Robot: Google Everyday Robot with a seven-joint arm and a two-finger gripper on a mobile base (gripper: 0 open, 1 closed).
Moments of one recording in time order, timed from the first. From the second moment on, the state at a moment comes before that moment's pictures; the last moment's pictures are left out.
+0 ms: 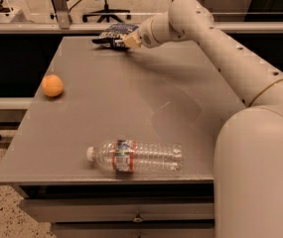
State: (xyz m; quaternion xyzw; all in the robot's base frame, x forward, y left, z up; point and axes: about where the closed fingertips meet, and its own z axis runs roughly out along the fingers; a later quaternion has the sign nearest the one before) arm 0.835 0.014 0.872 -0.43 0.74 0.16 0.48
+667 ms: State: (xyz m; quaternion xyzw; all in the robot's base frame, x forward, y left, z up) arm 0.781 -0.019 0.901 -0.48 0.73 0.11 0.48
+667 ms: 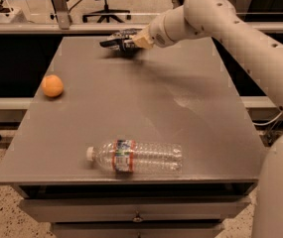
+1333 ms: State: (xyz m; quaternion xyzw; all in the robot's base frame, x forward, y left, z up) arm 0.700 -0.056 0.885 -0.54 0.69 0.16 0.45
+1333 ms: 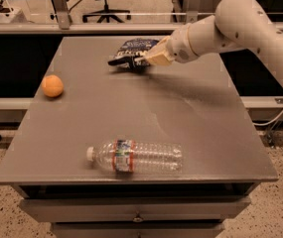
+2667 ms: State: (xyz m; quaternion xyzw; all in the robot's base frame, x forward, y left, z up) arm 0.569 -0.113 0.884 -0.61 0.65 0.23 0.39
